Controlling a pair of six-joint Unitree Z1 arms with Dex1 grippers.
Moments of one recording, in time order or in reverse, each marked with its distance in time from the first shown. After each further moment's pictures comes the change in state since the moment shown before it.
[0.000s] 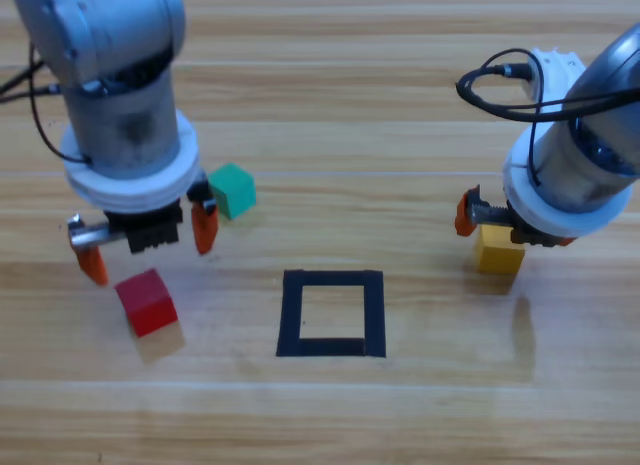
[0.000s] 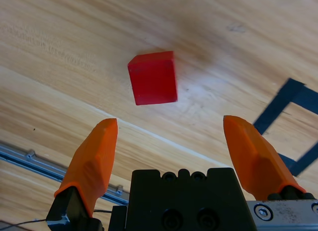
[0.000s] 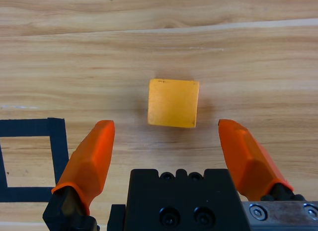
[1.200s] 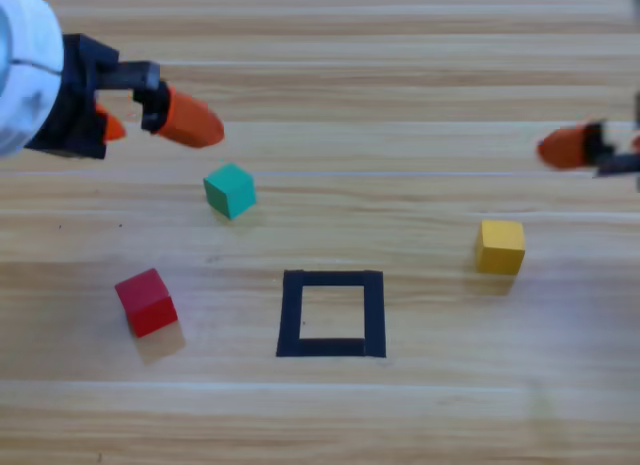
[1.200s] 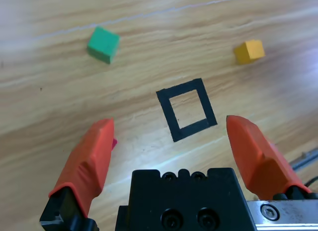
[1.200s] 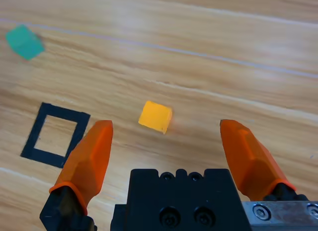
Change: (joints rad) arm 0 -0.039 -0.577 0.456 -0.650 -0.027 0.722; arm 1 -0.001 -0.465 0.373 -0.338 -0.058 -0.363
